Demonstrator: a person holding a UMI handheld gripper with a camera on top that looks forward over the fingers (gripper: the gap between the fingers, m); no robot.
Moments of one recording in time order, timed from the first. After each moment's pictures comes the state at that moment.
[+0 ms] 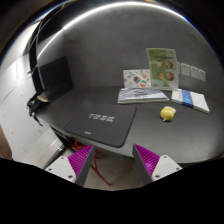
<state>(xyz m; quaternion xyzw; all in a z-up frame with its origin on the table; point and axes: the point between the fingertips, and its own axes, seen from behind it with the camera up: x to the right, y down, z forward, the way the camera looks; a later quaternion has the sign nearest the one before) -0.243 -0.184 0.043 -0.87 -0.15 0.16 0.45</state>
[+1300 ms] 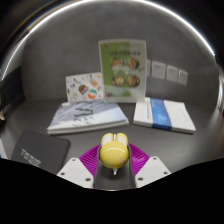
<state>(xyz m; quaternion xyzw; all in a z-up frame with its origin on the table) -0.106 0.087 0.016 -0.88 -0.03 0.01 0.48</state>
